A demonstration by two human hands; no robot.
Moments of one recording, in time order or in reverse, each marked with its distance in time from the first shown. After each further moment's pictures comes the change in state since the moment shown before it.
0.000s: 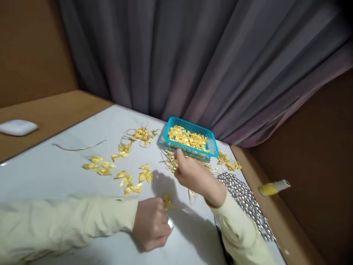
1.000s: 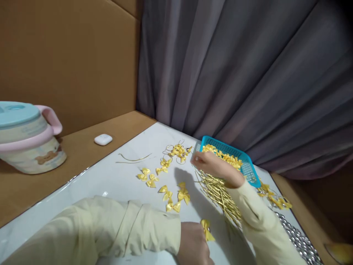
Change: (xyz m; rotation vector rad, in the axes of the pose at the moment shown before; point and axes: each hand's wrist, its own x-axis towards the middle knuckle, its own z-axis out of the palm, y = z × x) left_hand -0.022 0.007 0.022 0.108 -0.354 -0.051; right_hand 0.106 -0.019 0.004 0.203 -0.183 -0.097
